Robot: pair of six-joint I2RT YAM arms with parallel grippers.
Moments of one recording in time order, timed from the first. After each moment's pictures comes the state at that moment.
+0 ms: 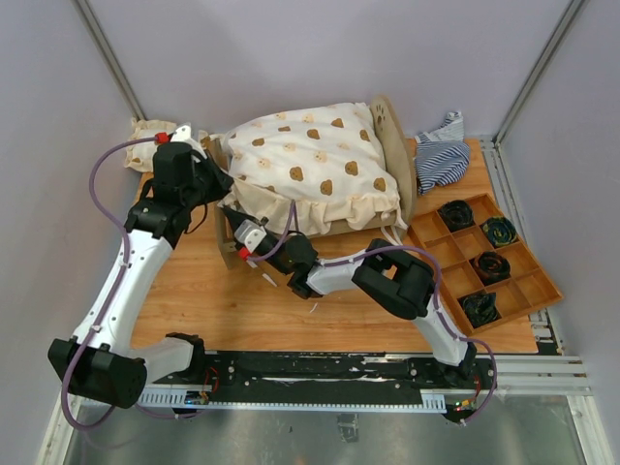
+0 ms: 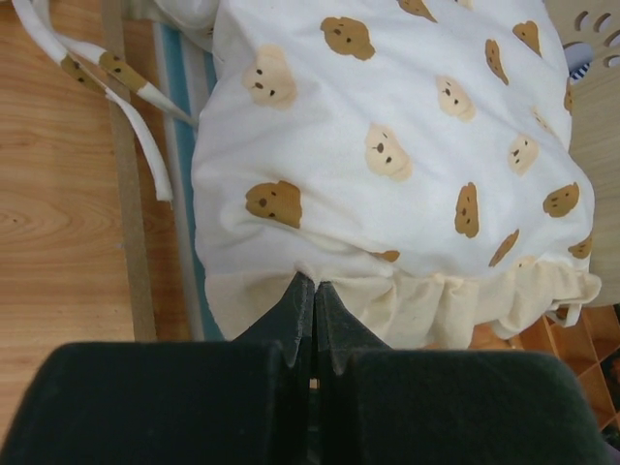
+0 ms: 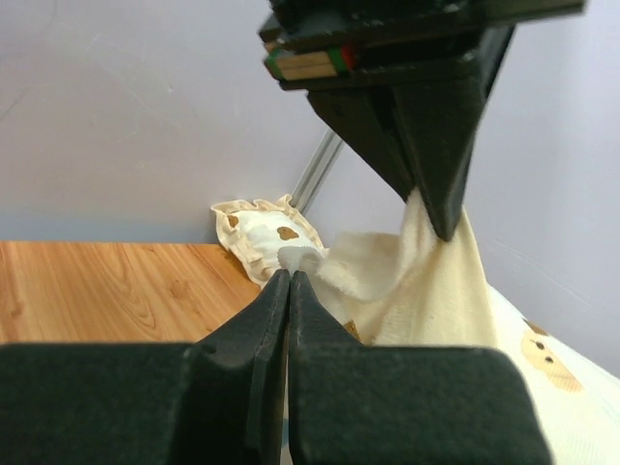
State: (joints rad) left arm -0.21 1.15 1.21 -0.48 -0.01 -0.50; right arm 1.10 2.20 1.28 1.37 0.03 -0.58
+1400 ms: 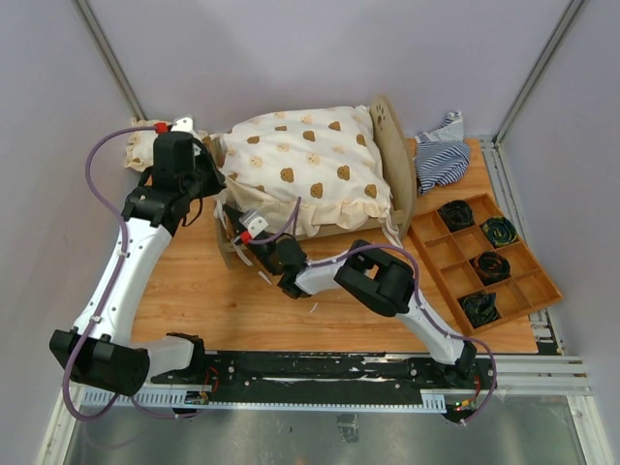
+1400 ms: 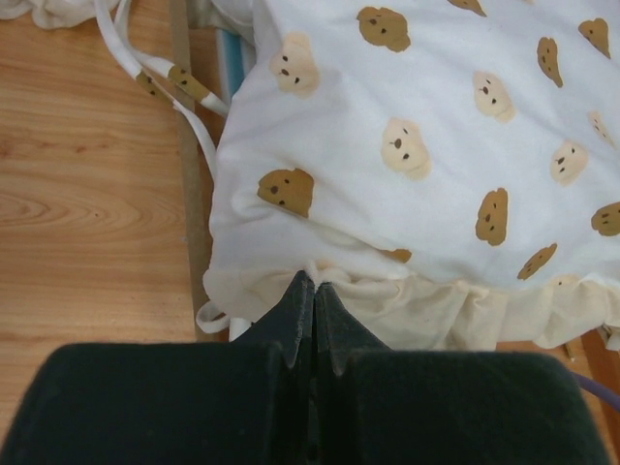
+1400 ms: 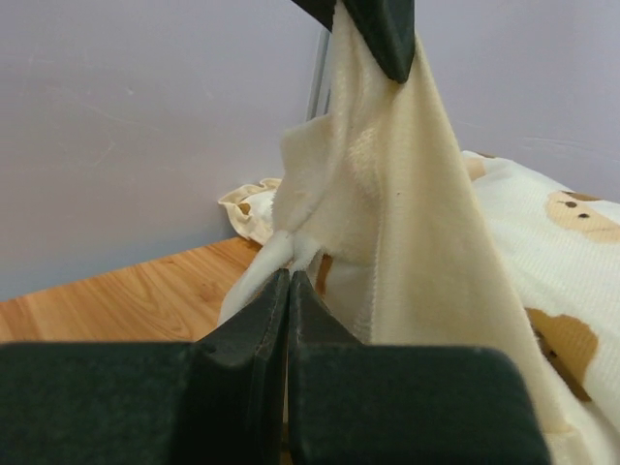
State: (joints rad) left arm -0.21 1.22 1.35 -0.63 -0.11 -0.40; right arm 1.10 2.35 1.42 1.42 0.23 -0.32
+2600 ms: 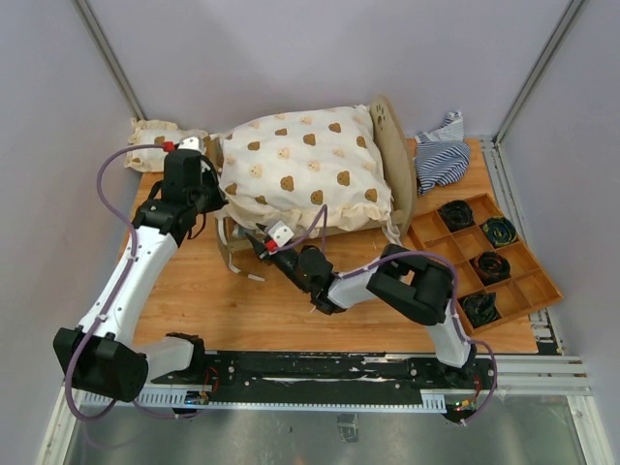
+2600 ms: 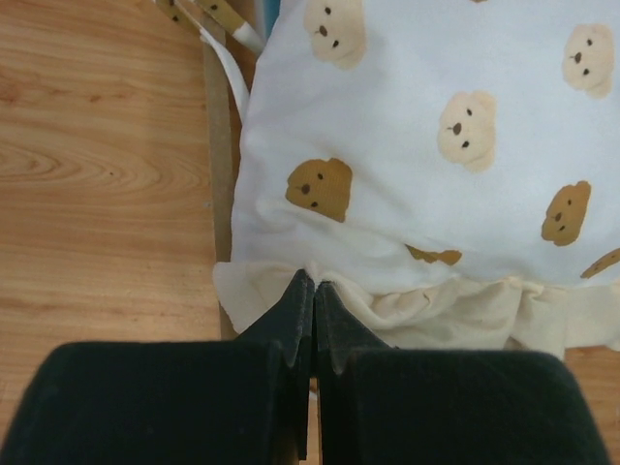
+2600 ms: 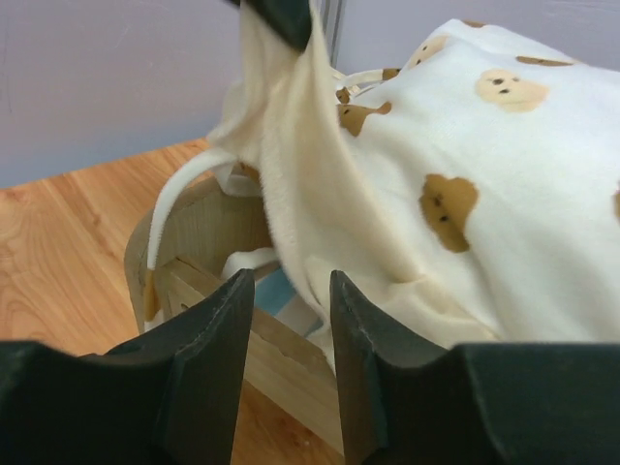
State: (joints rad) left arm -0.21 1.19 1.19 -0.57 -0.14 -0.40; right arm 1.12 2.11 1.02 1.34 0.26 -0.19
